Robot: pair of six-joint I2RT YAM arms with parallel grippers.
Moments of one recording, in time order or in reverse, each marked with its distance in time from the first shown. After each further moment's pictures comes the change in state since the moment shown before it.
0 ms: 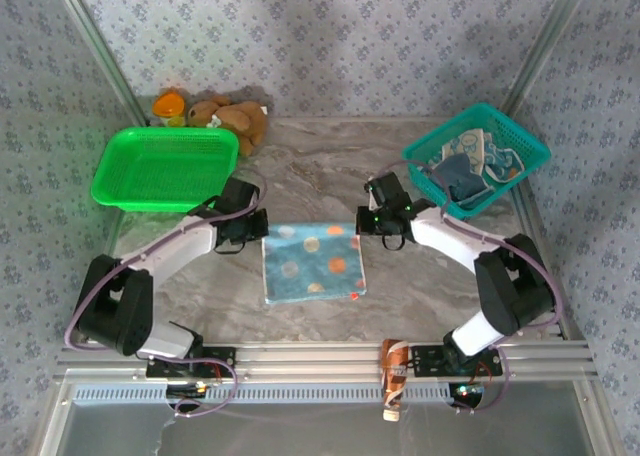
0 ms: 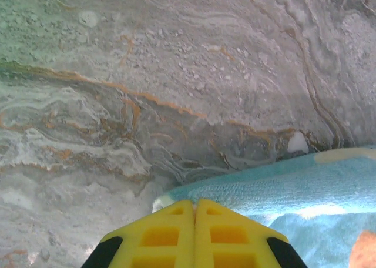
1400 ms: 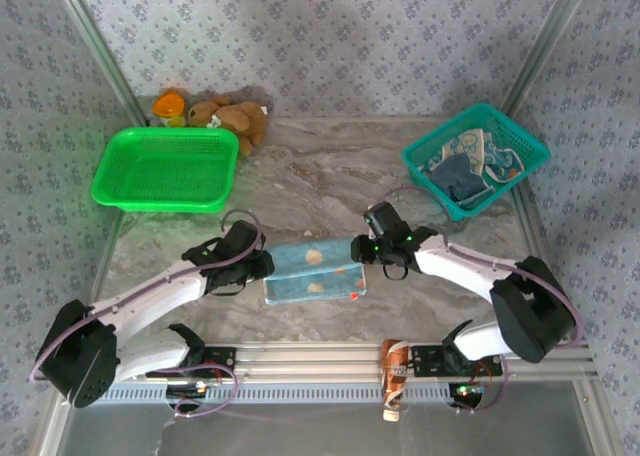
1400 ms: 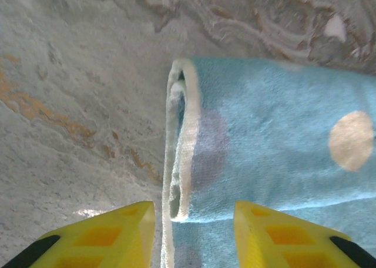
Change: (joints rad) left arm -0.217 -0.268 -0.252 -0.077 -0.089 -0.317; right arm 0.120 -0.116 -0.178 -0.008 0.034 0.111
